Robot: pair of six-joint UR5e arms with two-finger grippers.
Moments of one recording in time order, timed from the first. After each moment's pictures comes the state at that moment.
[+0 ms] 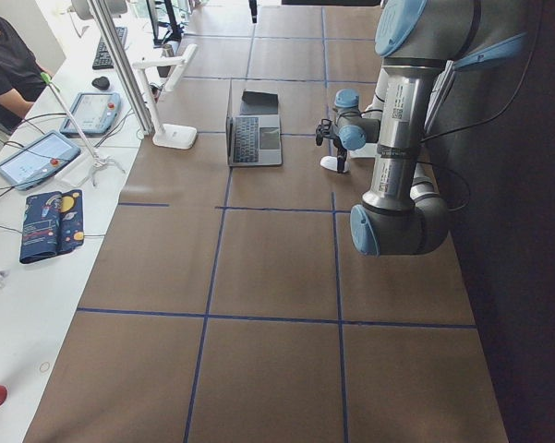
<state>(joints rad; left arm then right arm) -0.15 -1.83 -2.01 -1.70 -1.75 -1.34 1.23 -1.27 1.86 -1.85 2.31 0.30</state>
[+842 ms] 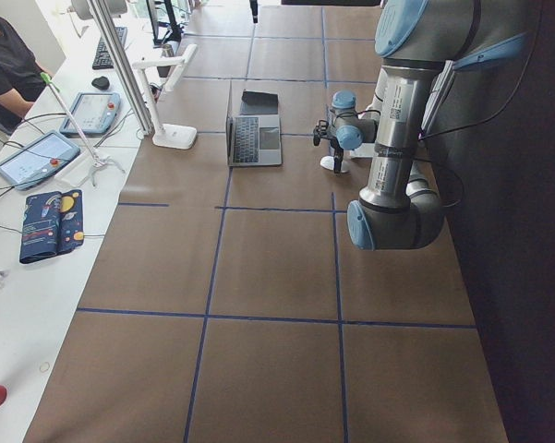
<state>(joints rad) -0.16 -1.88 -1.95 -1.70 -1.73 -1.34 1.23 -1.28 1.86 -1.85 2.31 0.30</state>
